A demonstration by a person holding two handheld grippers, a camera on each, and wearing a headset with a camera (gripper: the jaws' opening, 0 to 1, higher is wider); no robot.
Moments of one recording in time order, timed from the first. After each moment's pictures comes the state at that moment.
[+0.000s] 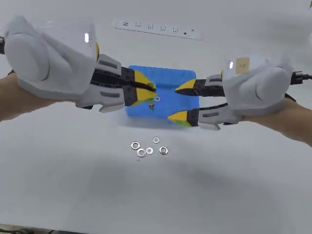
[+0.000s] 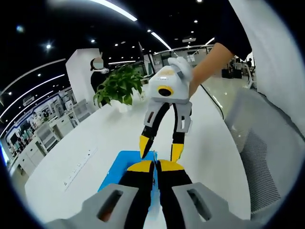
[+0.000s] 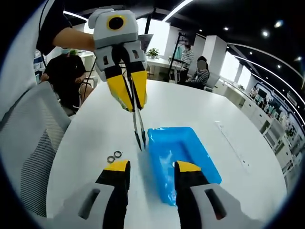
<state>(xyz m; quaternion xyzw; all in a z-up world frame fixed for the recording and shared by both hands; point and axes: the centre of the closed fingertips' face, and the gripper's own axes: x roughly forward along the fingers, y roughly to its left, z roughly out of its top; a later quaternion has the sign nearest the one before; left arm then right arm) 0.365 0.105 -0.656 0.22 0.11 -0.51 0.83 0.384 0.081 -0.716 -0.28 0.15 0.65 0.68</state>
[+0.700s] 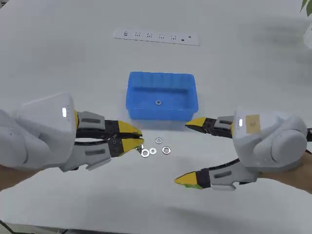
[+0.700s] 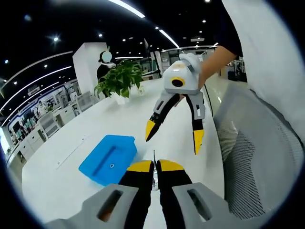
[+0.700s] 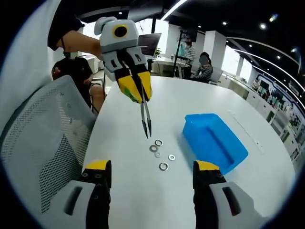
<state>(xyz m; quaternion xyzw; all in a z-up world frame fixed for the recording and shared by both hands) 0.300 0.106 -0.684 0.20 0.14 -0.48 0.84 0.309 0.051 -0.745 -0.26 0.19 0.66 0.68</state>
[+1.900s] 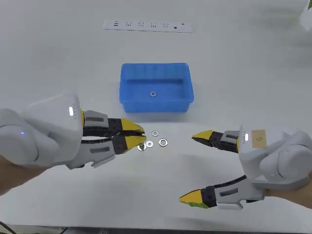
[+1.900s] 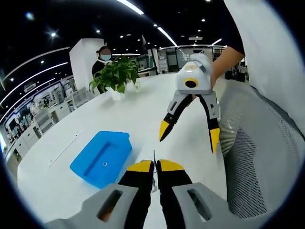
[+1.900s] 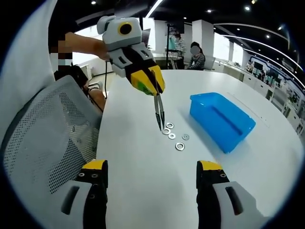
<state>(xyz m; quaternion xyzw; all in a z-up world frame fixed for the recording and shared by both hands) 0.308 0.097 -0.704 0.20 0.16 -0.50 0.83 0.286 0.032 -0.767 -0.21 0.24 0.64 0.70</state>
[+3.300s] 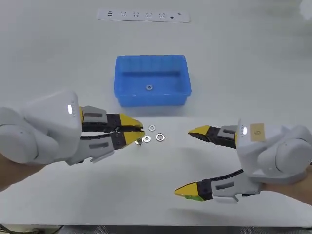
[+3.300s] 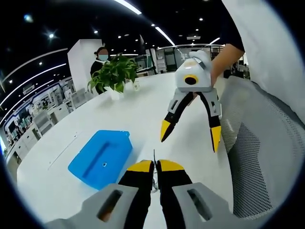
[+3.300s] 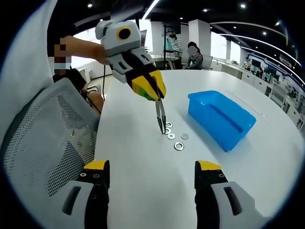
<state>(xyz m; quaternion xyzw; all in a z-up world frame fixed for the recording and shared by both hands) 0.316 0.095 -0.713 0.20 0.16 -0.50 0.83 0.289 0.036 -0.770 -0.19 0.25 0.64 0.70</state>
